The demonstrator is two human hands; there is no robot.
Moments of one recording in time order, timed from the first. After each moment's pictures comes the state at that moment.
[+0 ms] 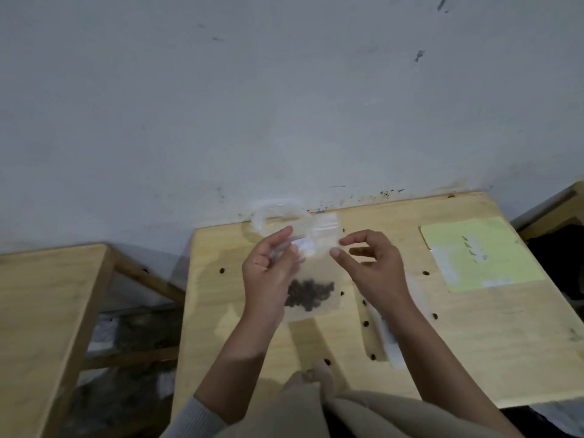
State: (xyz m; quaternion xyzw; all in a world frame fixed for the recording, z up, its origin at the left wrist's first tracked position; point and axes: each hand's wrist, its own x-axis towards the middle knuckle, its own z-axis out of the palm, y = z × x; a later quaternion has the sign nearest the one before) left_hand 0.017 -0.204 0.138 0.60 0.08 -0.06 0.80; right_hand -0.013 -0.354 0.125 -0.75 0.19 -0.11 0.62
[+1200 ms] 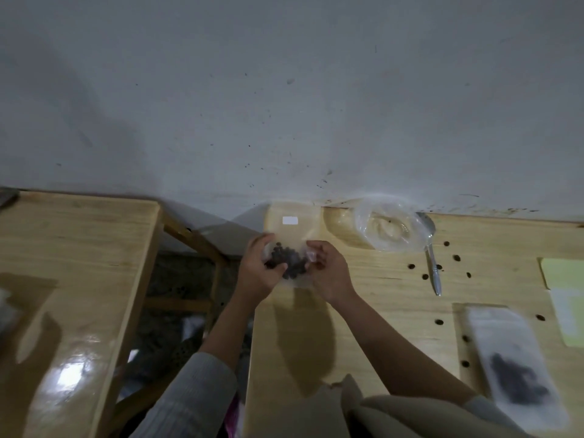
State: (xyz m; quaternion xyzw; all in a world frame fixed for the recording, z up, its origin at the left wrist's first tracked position) left_hand 0.139 0.010 -0.029 0.86 0.03 -0.10 0.50; right_hand 0.128 -0.147 -0.029 -0.75 0.21 0.12 0.62
